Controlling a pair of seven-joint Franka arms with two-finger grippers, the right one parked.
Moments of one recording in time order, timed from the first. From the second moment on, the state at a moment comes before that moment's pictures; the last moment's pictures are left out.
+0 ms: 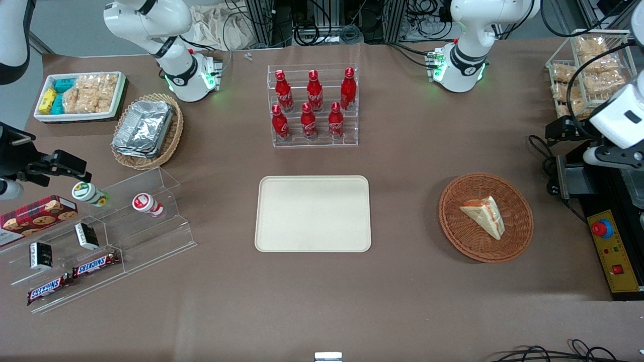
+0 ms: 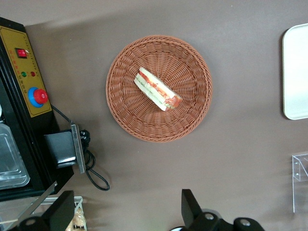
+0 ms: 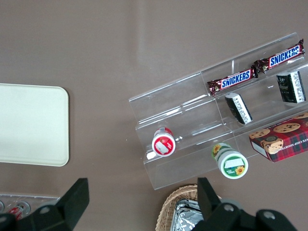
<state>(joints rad) -0.01 0.02 -0.06 -1.58 0.07 1.53 0.12</state>
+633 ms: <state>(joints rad) -0.02 0.07 -0.07 -1.58 0.03 1.55 -0.03</state>
